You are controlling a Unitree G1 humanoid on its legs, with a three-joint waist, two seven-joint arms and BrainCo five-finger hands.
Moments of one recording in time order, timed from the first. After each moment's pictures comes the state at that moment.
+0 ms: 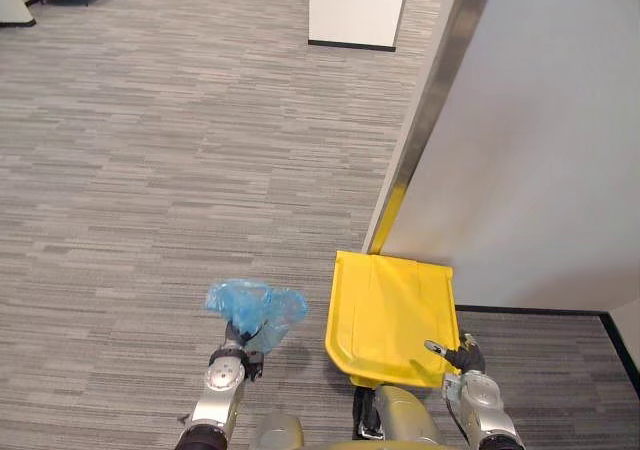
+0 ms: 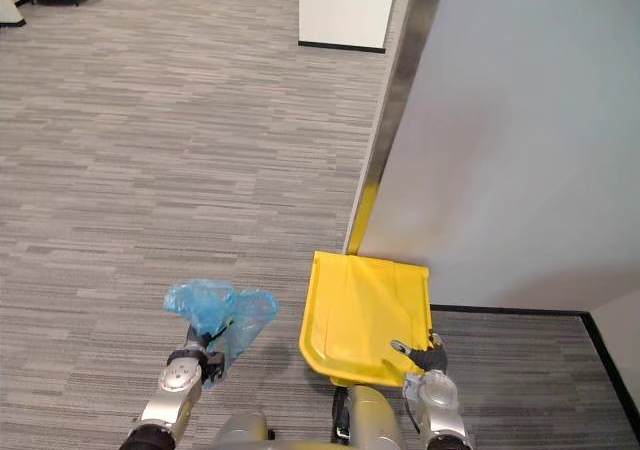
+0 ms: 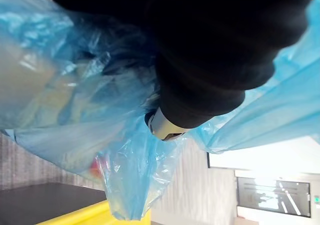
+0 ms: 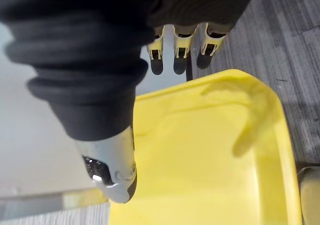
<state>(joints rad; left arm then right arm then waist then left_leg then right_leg) -0.01 0.12 0.00 0.62 0.02 -0.16 0.09 0.03 -0.03 -0.32 0.80 -0.03 -0.06 -0.17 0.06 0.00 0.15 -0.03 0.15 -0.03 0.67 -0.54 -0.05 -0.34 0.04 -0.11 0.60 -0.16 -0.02</state>
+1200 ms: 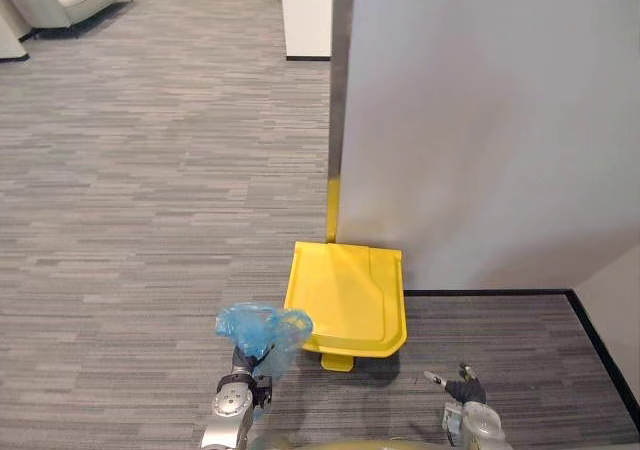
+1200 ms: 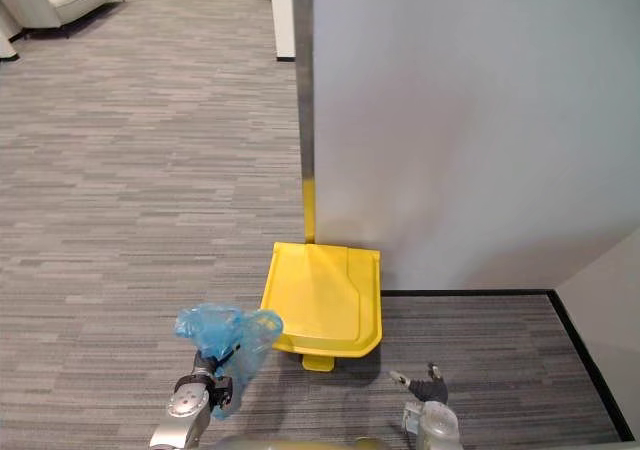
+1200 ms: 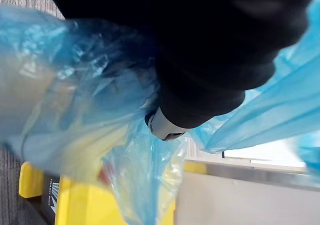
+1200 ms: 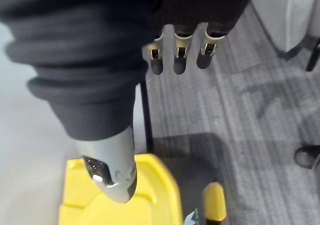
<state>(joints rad) 0.10 0.06 0.01 0.68 0.01 -0.16 0.09 0.08 -0.08 -0.28 0.95 -0.04 -0.07 -0.17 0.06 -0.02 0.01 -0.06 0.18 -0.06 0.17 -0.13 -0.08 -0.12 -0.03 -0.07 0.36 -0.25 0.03</state>
